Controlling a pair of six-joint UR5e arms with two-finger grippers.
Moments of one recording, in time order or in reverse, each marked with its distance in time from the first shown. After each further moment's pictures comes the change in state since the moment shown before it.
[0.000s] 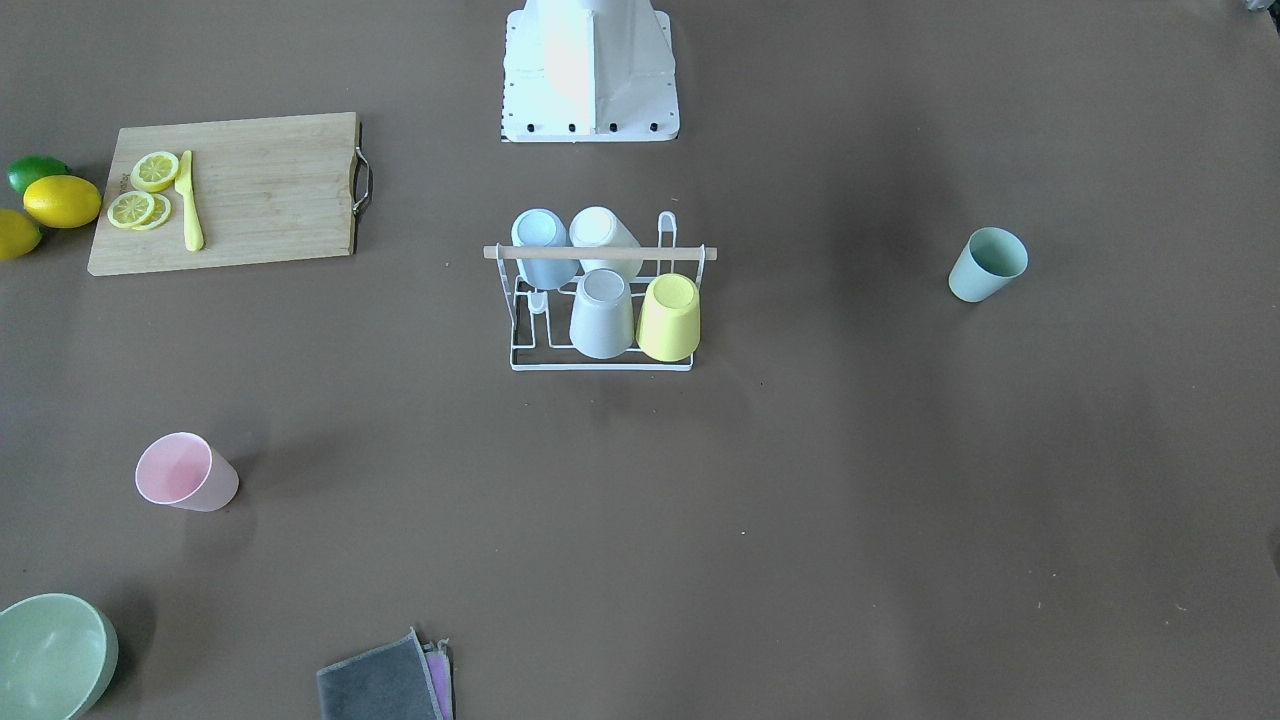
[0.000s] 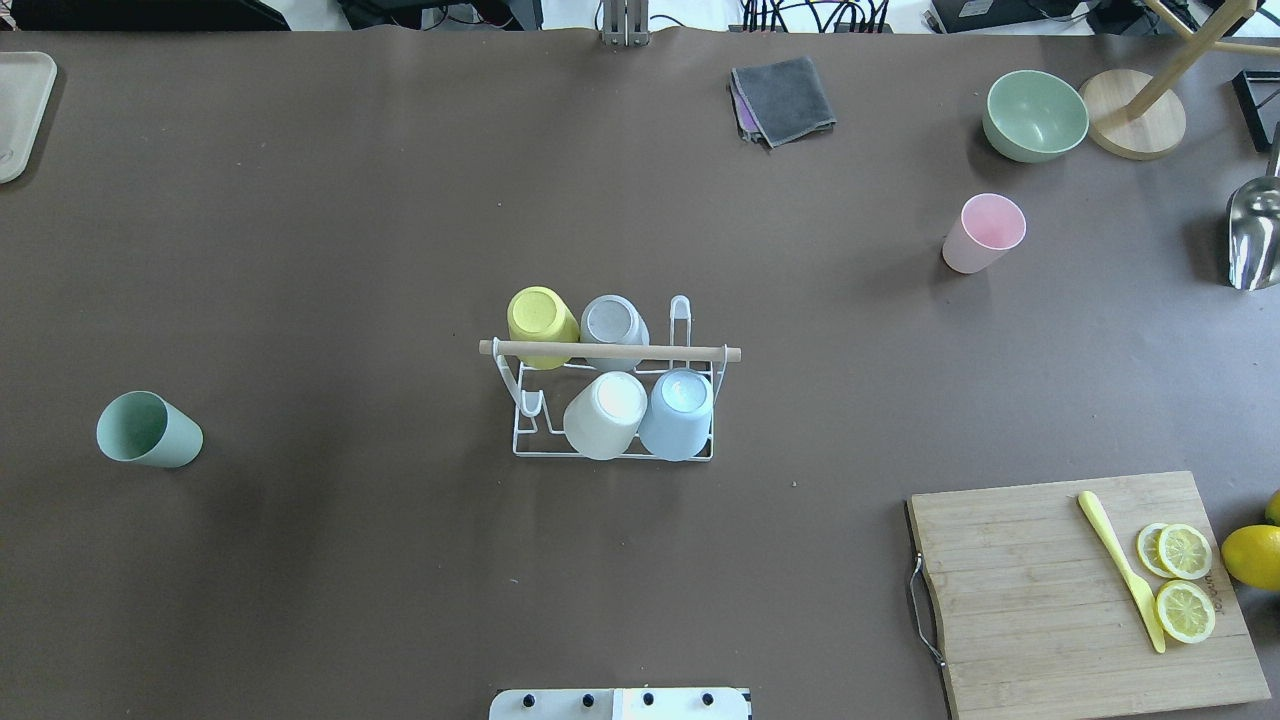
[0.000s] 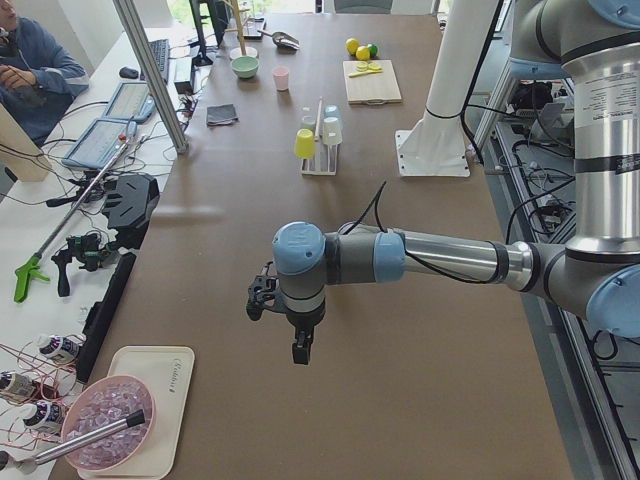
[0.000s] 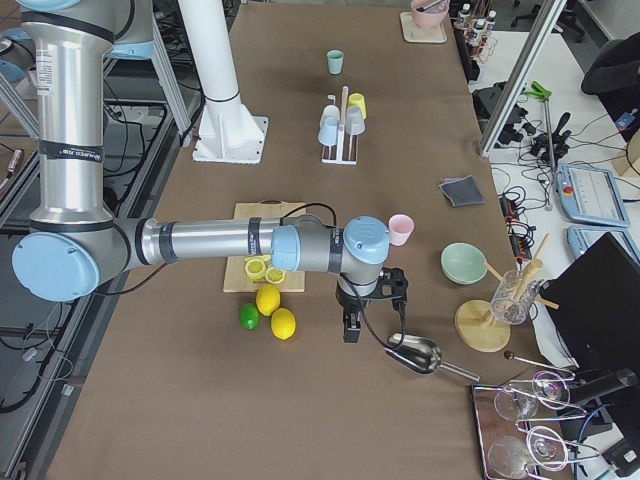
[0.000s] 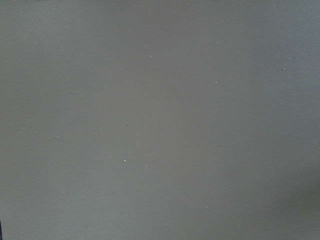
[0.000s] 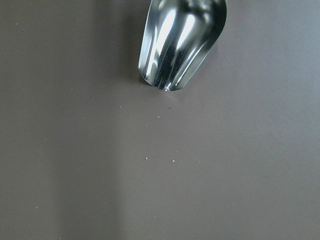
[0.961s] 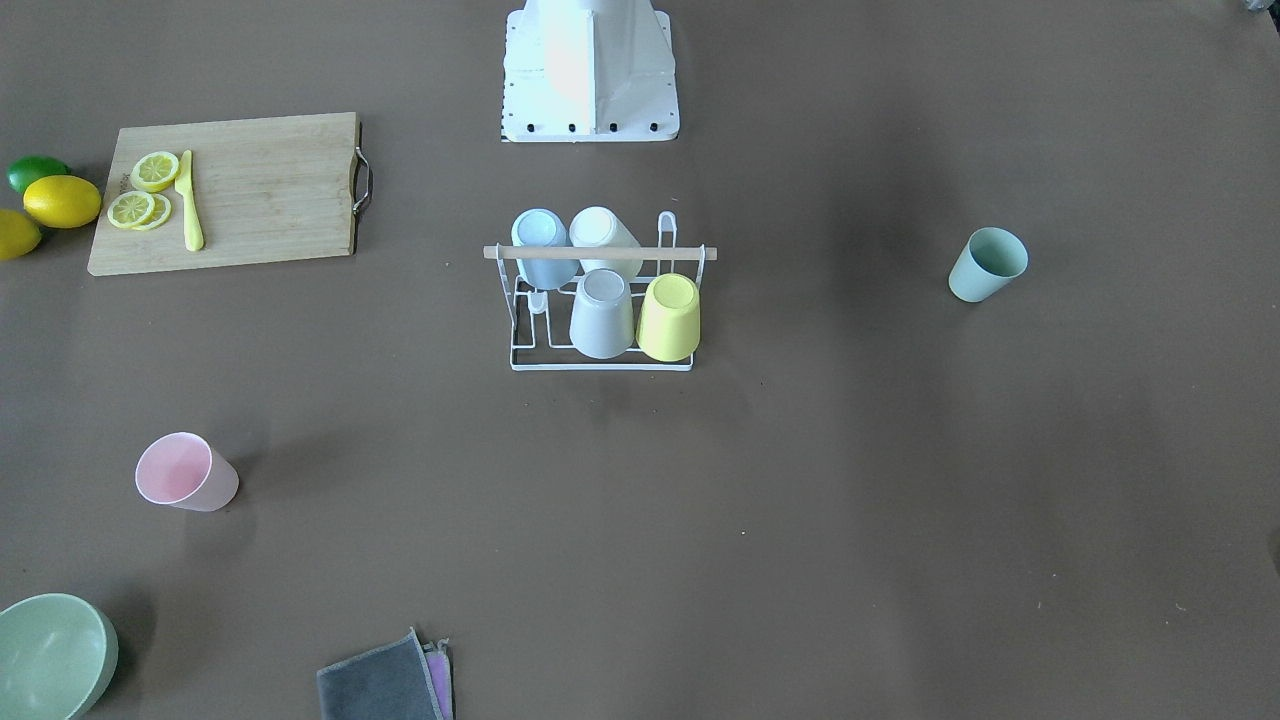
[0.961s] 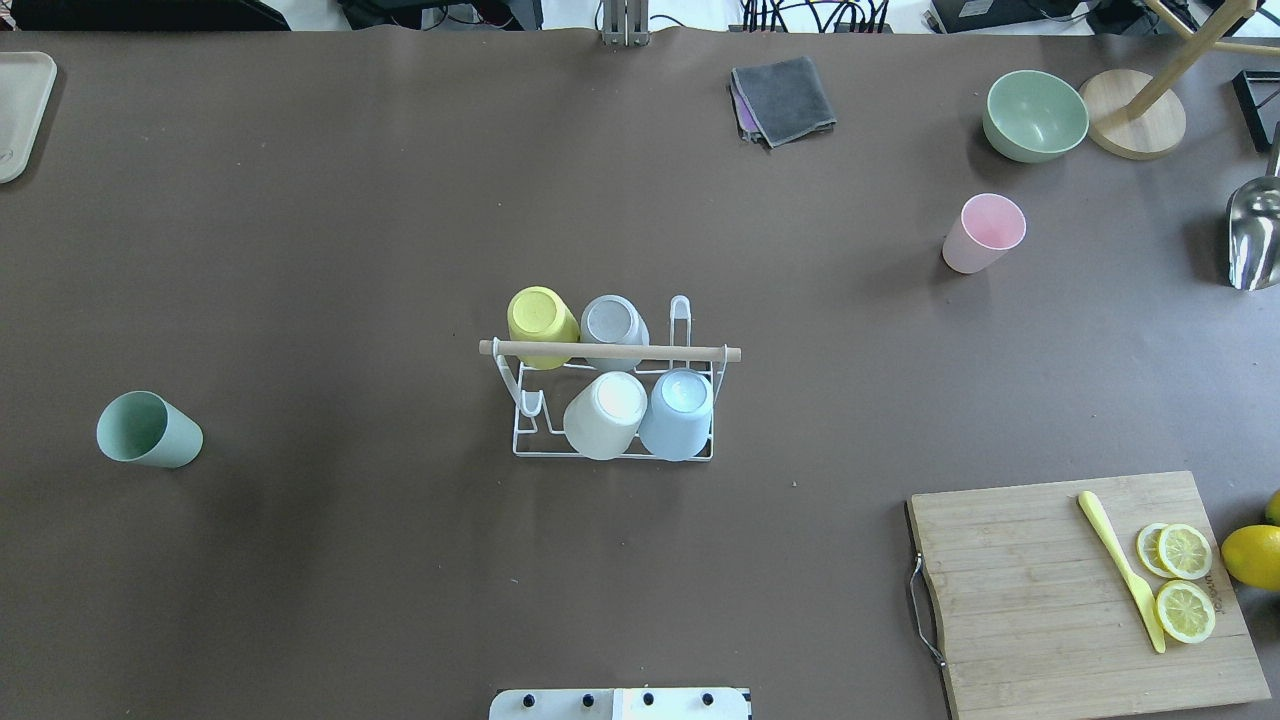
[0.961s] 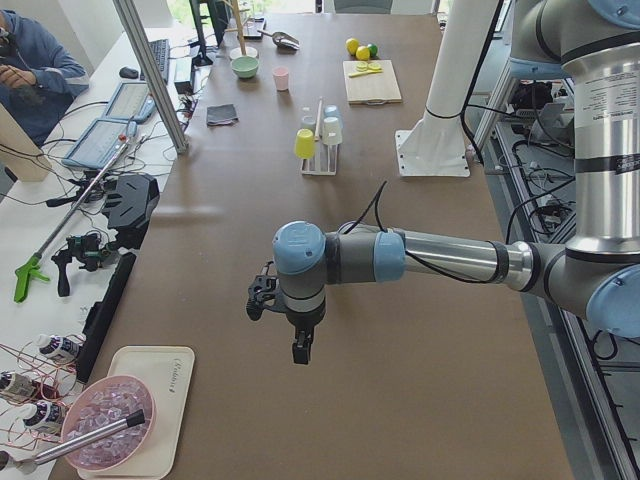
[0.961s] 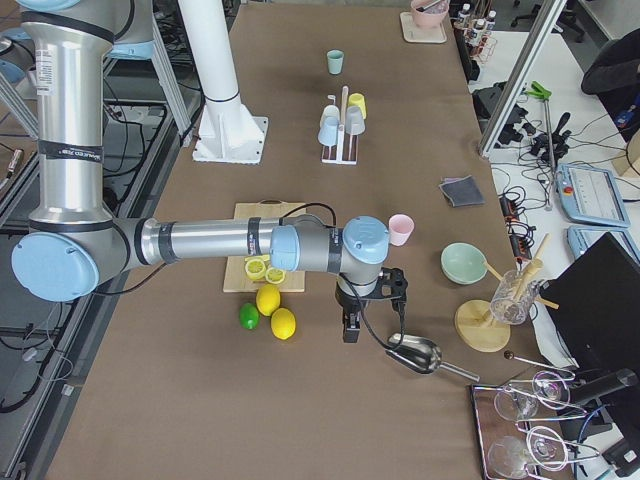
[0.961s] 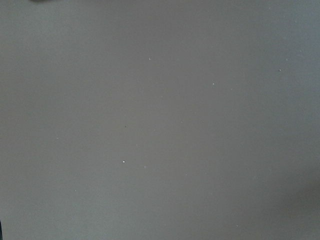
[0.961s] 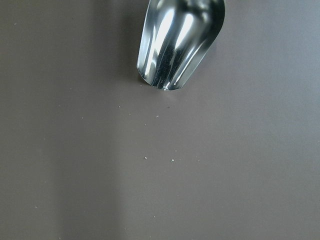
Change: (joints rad) left arm -0.001 0.000 0.000 0.002 0.002 -0.001; right arm 0.001 -0.002 0.001 -0.001 -0.001 0.005
